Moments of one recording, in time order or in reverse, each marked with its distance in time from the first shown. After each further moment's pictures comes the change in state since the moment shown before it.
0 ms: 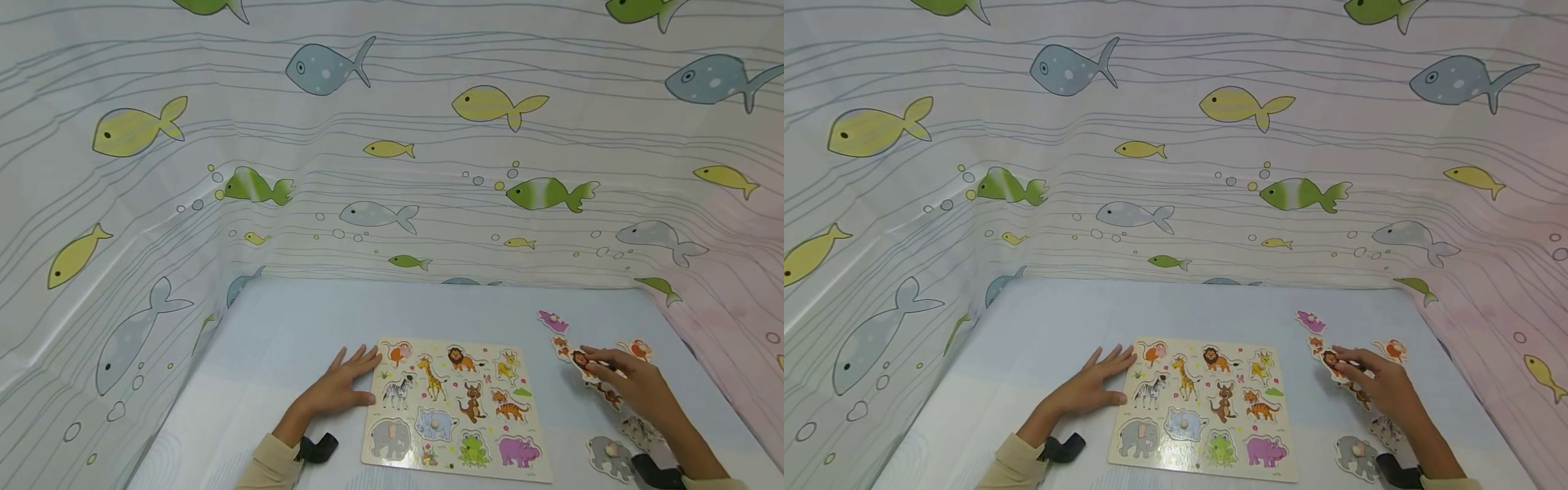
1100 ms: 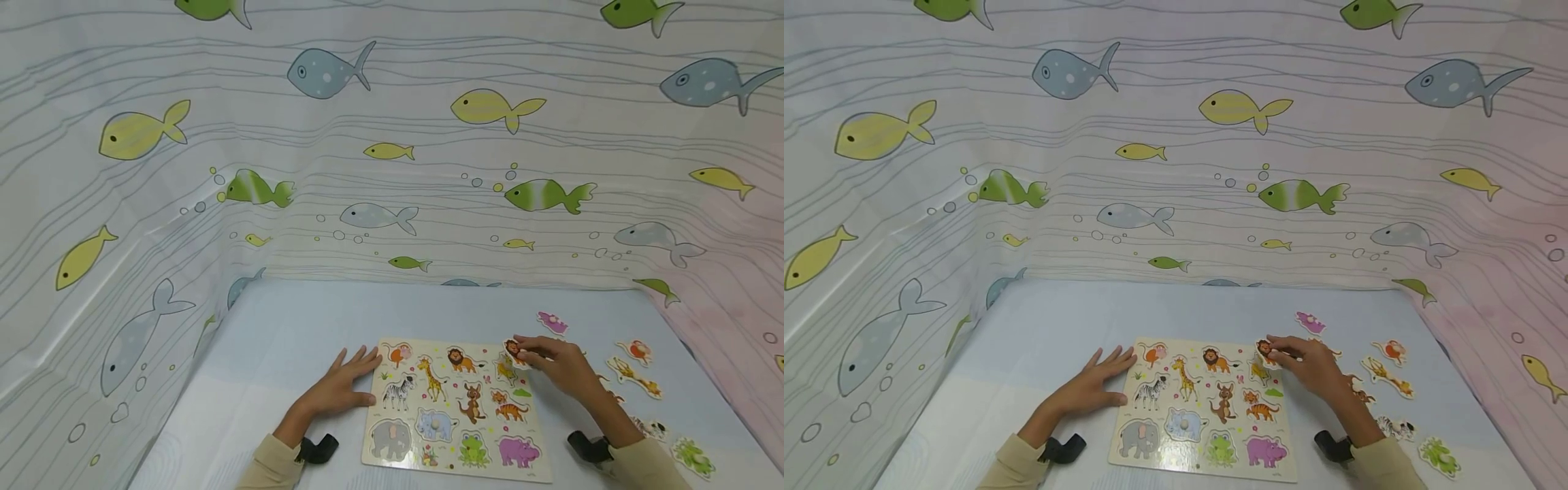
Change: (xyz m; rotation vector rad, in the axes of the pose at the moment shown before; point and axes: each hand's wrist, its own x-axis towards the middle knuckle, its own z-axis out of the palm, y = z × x) left_hand -0.001 0.006 -0.001 0.002 -0.001 -0.025; right_hand 0.044 -0.057 0.069 0.188 -0.074 -0.183
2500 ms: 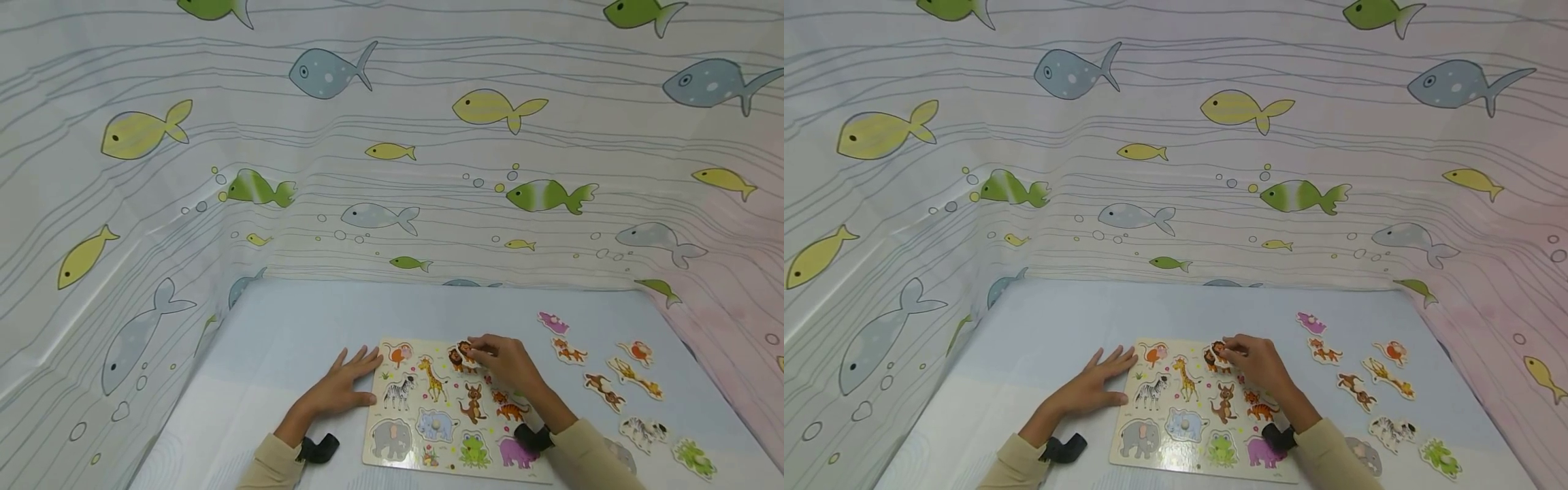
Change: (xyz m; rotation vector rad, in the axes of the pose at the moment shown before) left_hand 0.001 -0.005 0.001 -0.004 -0.005 0.024; right_hand 0.034 -0.037 0.073 0.071 -0.097 0.166
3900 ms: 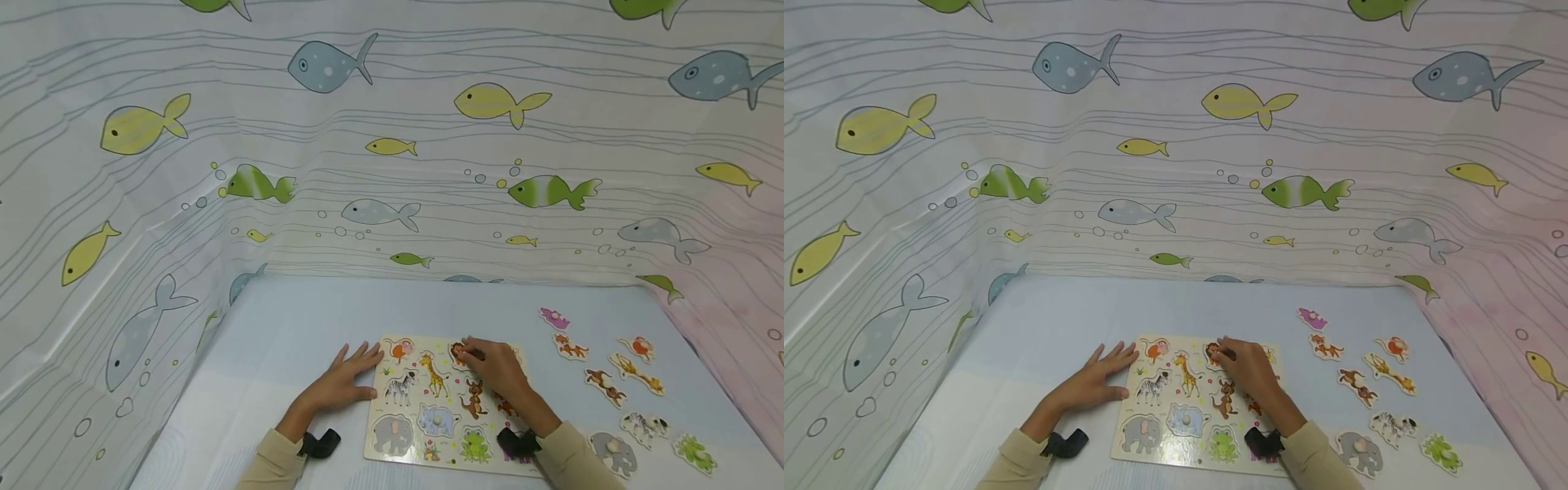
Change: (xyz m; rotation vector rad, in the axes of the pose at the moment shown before) left_hand -0.001 -0.001 -0.002 -0.017 -0.006 0.018; right_hand -0.003 0.001 0.033 -0.117 0.129 -0.101
